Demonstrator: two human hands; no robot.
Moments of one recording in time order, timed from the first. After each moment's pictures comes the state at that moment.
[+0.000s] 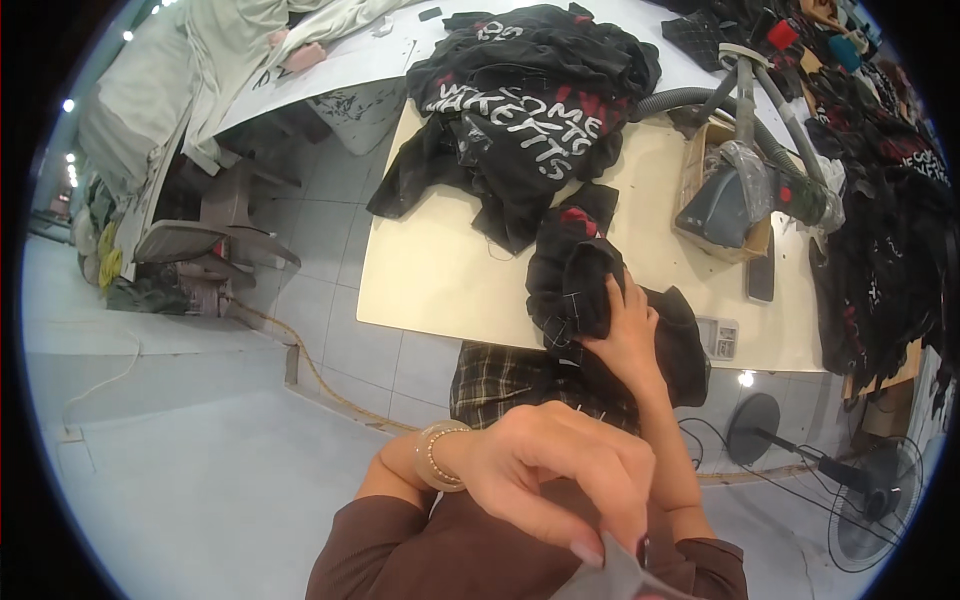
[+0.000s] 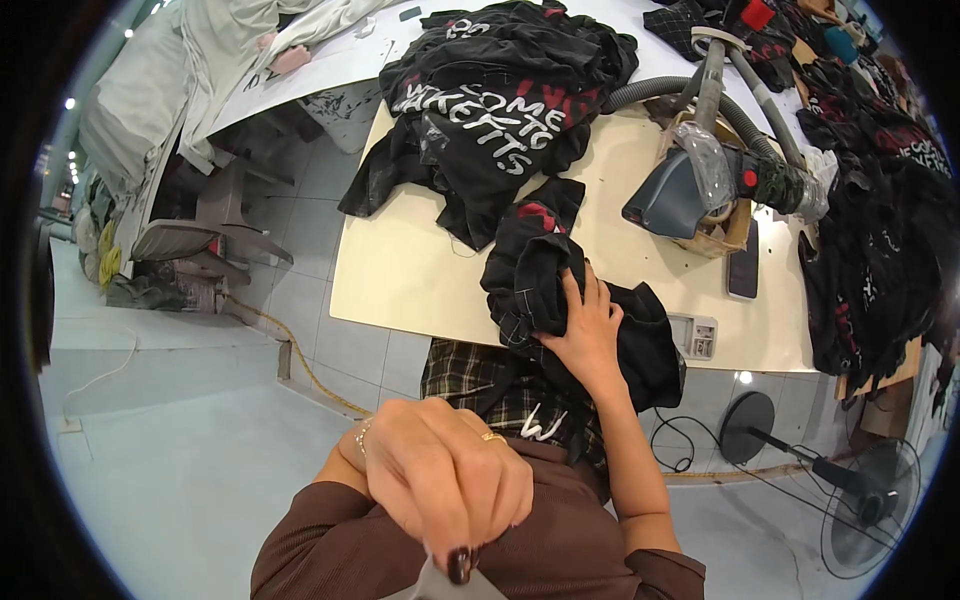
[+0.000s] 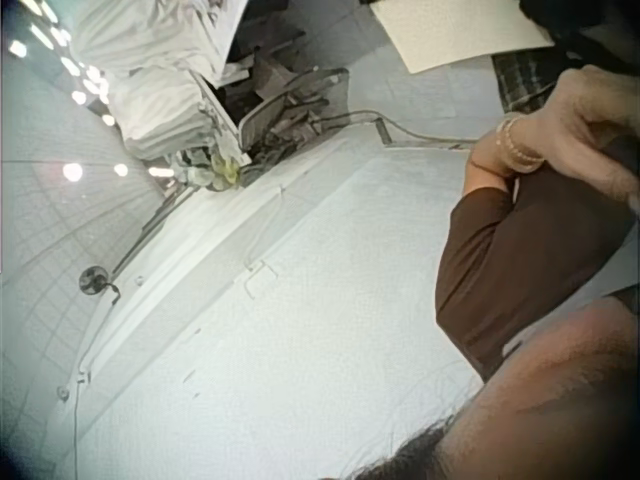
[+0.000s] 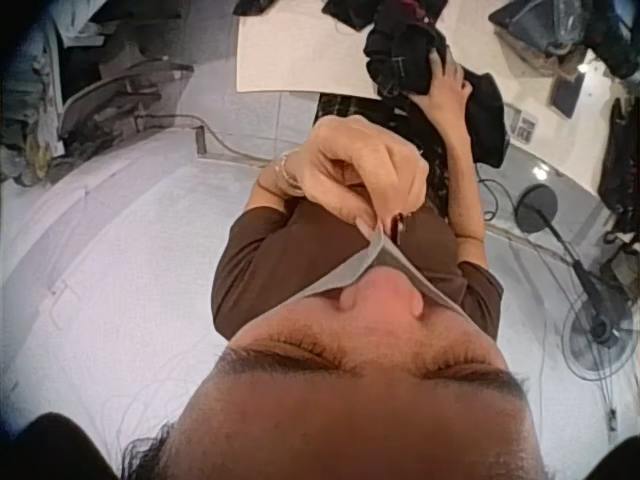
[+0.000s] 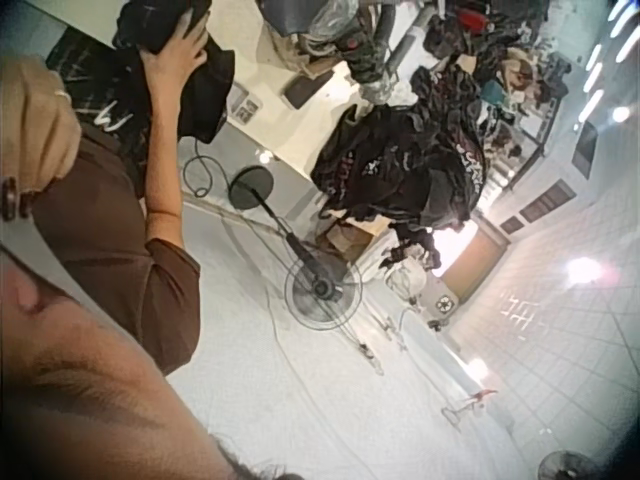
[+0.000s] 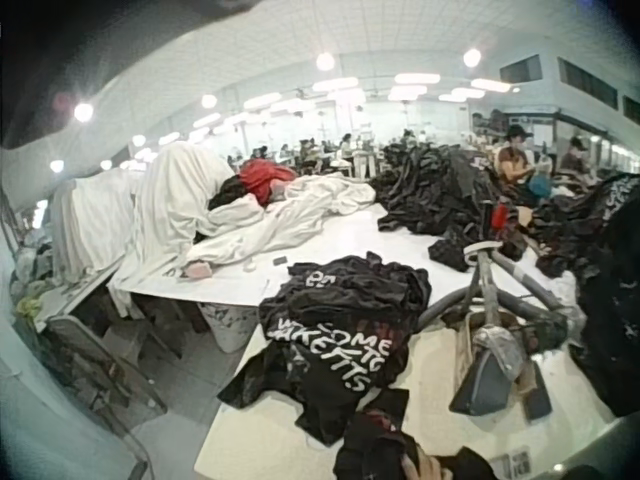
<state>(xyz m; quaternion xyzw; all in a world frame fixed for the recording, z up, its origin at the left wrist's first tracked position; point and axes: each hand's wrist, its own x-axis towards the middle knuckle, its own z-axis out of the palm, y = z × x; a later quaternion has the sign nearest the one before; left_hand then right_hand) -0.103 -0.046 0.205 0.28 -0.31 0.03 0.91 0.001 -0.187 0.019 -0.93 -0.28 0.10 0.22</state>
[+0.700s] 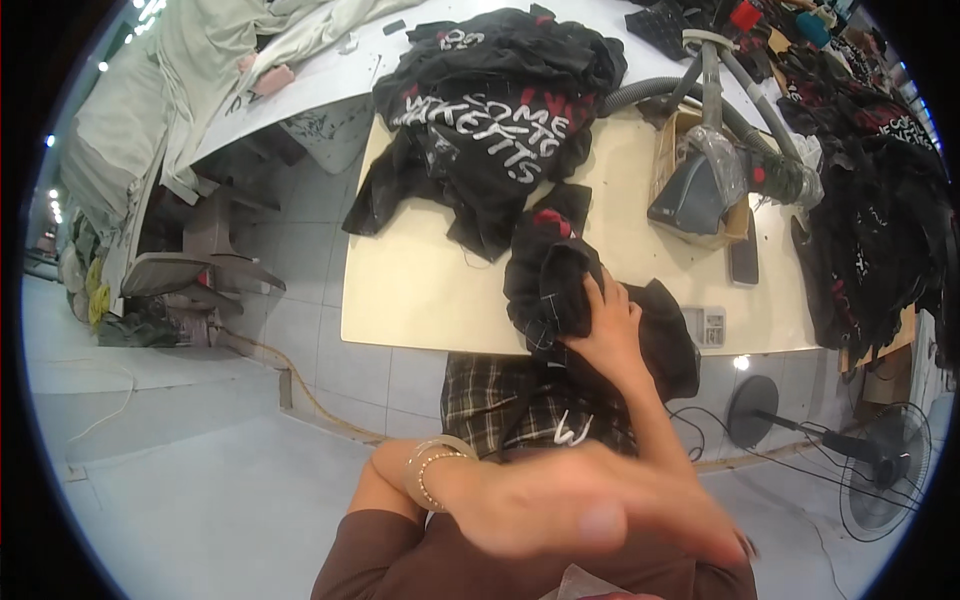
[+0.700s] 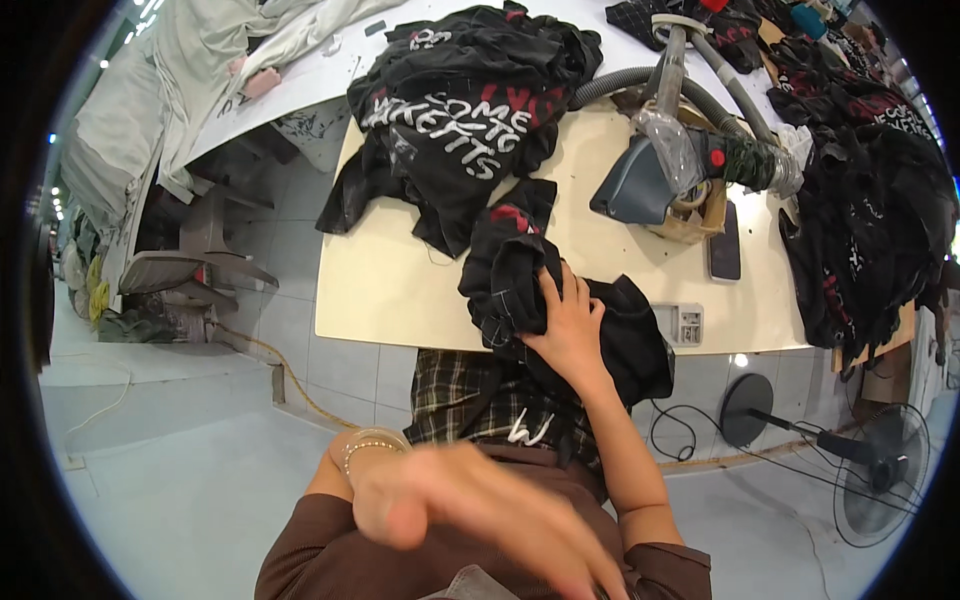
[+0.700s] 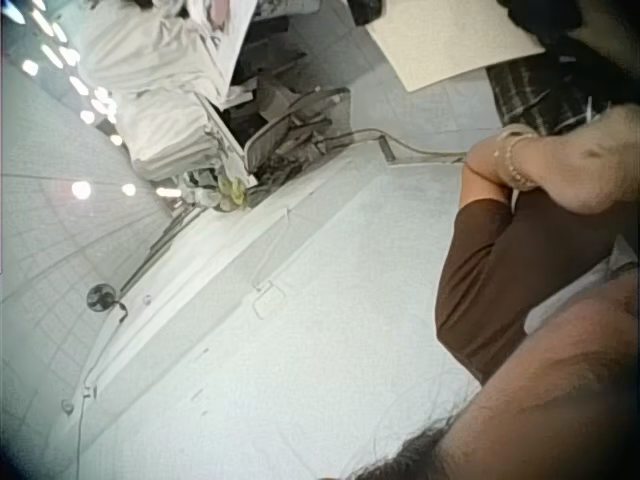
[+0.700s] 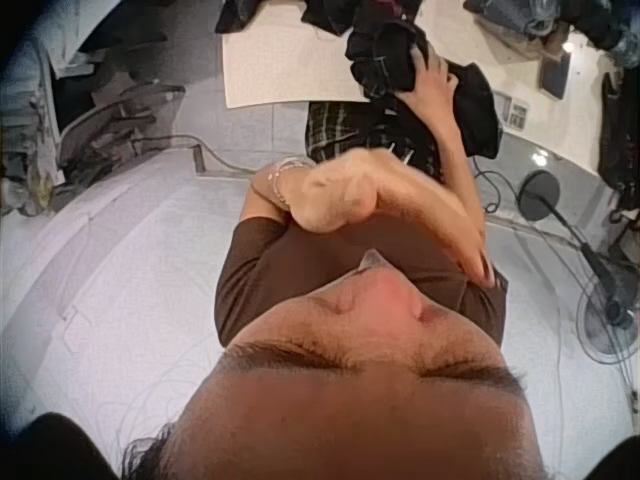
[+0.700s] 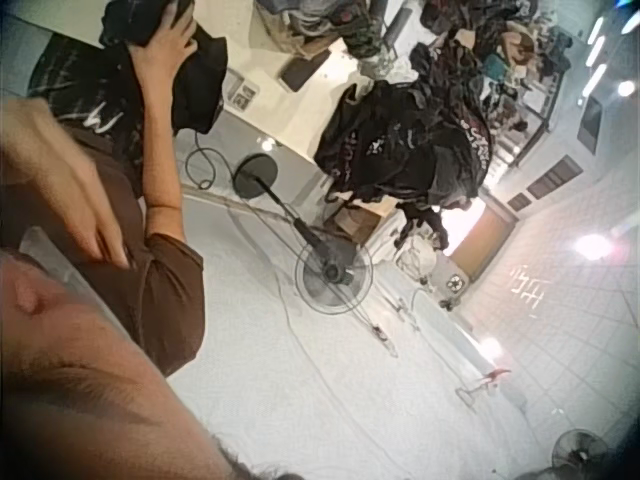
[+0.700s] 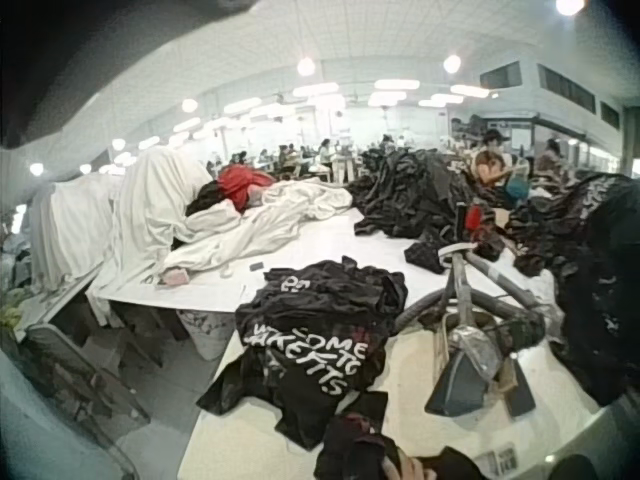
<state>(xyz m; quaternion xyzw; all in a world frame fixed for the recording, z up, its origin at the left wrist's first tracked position) -0.097 -0.055 0.221 0.28 -0.33 -0.19 0.88 -0.002 -0.187 0.016 -0.93 -0.28 0.09 0.21</state>
